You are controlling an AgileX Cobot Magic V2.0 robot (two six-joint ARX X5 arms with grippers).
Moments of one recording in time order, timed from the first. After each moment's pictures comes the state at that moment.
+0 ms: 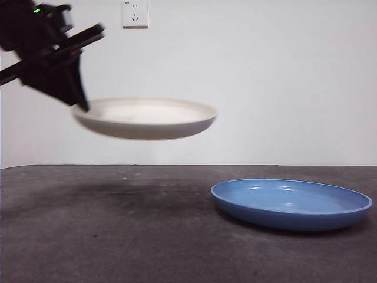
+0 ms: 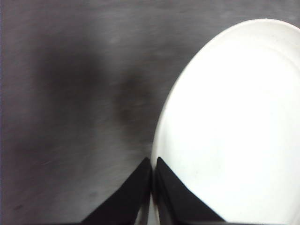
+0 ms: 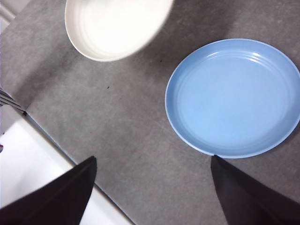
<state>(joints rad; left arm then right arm) -0.31 1.41 1.11 -0.52 0.20 -0.26 0.19 0.75 0.96 -1.04 -0.57 -0.06</state>
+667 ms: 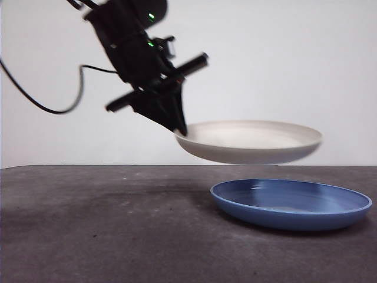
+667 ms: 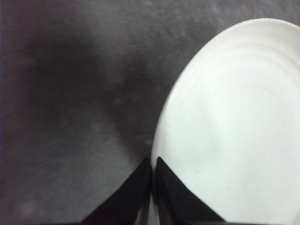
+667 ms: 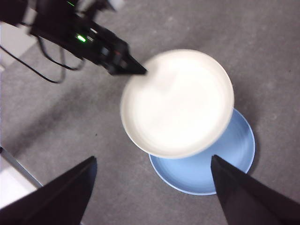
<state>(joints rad) -0.59 1.83 1.45 -0.51 0.18 -0.30 0.19 0.73 1.17 -1.05 -0.47 0.00</state>
